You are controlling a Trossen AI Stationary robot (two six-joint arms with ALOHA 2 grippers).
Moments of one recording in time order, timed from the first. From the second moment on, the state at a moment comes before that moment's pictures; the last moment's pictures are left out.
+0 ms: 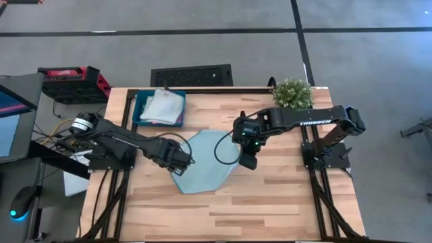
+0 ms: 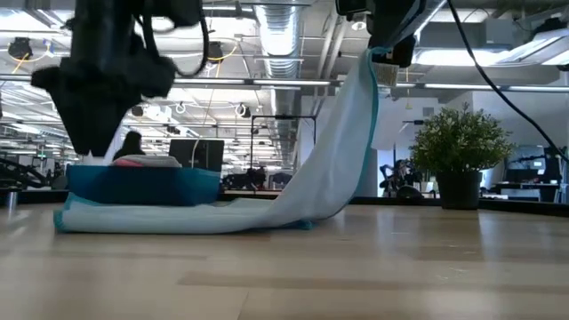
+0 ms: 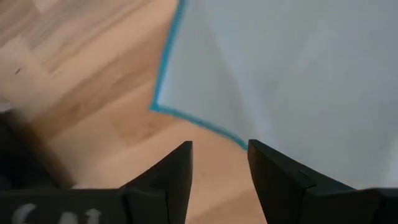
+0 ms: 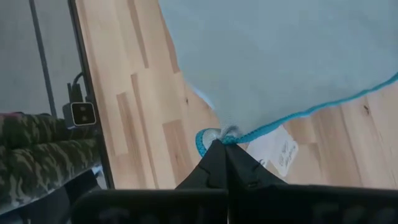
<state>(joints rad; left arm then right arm) -0.24 1.54 1.03 -1.11 -0.06 -1.31 0.04 1.58 1.45 -1.01 -0.31 0.36</state>
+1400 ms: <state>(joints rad) -0.10 1.54 0.78 -0.92 -0.08 -1.22 0.04 1.58 1.45 -1.01 -0.31 0.36</state>
